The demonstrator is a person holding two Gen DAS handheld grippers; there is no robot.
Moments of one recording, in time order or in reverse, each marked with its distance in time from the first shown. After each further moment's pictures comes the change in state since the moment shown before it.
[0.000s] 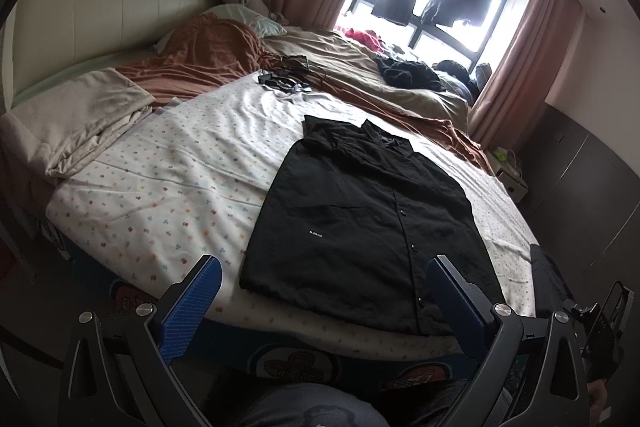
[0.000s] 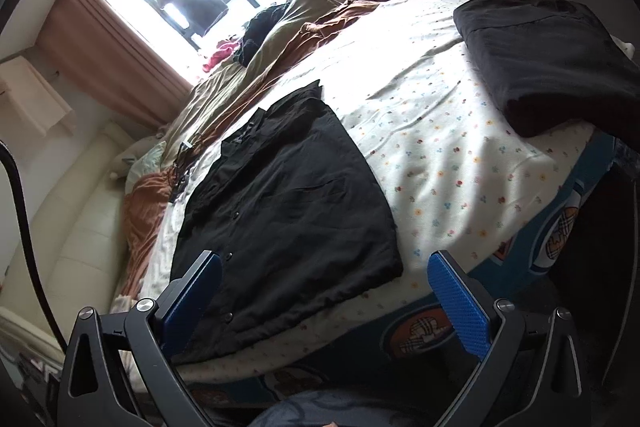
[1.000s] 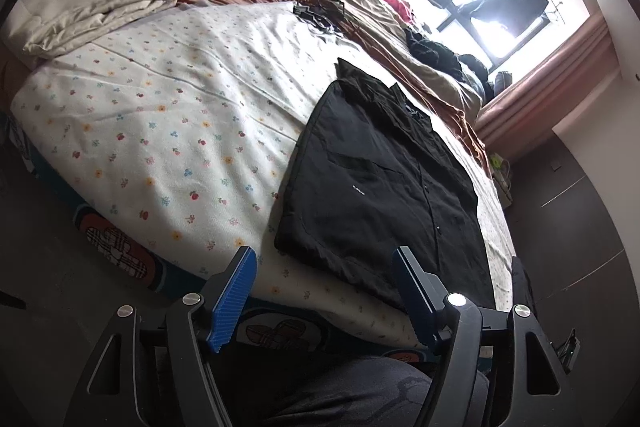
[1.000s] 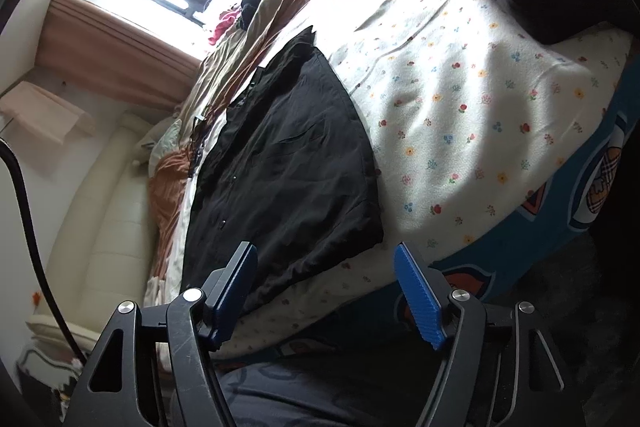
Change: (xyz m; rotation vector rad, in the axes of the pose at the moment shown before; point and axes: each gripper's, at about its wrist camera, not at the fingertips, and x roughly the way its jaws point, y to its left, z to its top) left arm 0.074 0.086 -0.022 -0.249 0.191 -0.101; right arm 0.083 -0.053 -0.012 0.116 0.190 0.147
